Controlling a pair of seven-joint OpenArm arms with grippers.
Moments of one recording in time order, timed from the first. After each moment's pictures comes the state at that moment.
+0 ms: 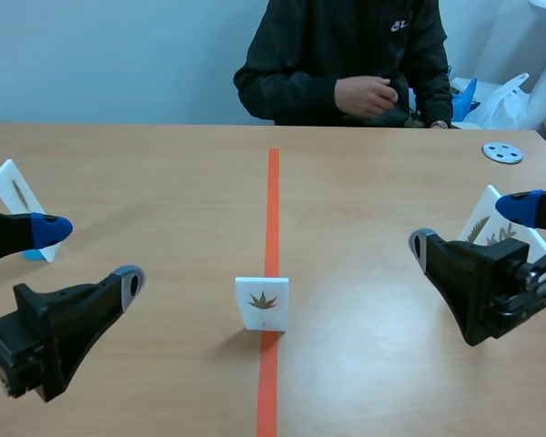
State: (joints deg) left arm 38.1 -26.6 -10.3 113.6 -25.1 -35.7 2.9; right arm -37.1 24.0 15.2 116.0 26.7 30.9 -8.9
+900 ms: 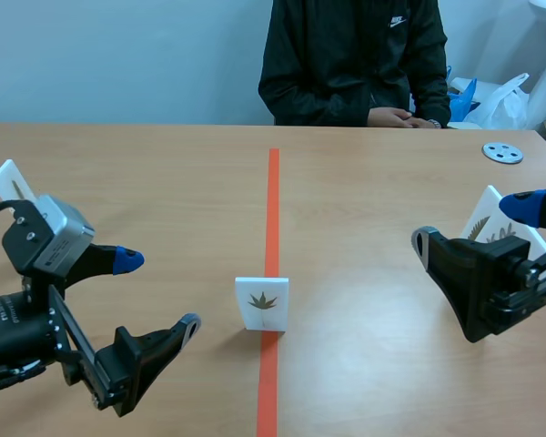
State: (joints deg) left arm 21.0 -27.2 6.3 92.9 -10.5 -36.5 -5.8; right arm -37.1 24.0 15.2 116.0 26.7 29.8 -8.9
